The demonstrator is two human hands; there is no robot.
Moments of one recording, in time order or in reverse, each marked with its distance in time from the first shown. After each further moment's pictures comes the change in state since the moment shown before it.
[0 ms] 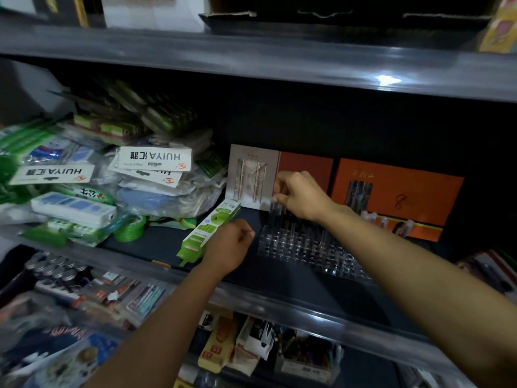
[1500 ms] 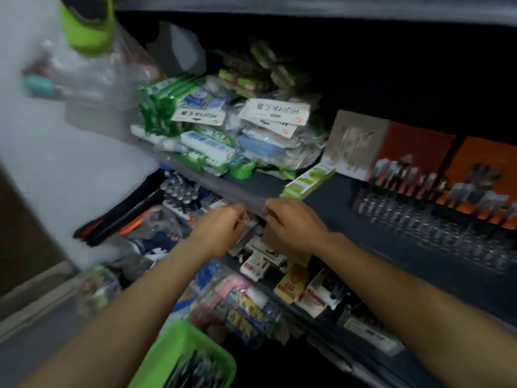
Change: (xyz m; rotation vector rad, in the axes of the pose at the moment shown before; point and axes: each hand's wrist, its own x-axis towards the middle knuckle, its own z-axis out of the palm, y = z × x) left_hand -0.174 -0.084 -0.126 0.458 0.036 -0.128; right_hand -0.084 -0.170 0.137 0.016 -0.179 -0.463
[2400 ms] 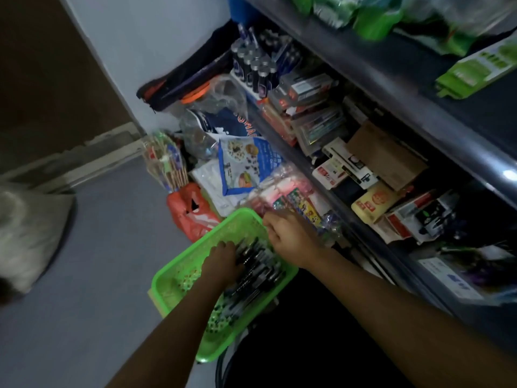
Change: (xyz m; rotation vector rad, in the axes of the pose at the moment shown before) left_hand -0.248 -0.129 0.210 -0.103 -0.589 -0.778; right_hand -0.060 -0.112 0.235 0.234 -0.385 -0.049
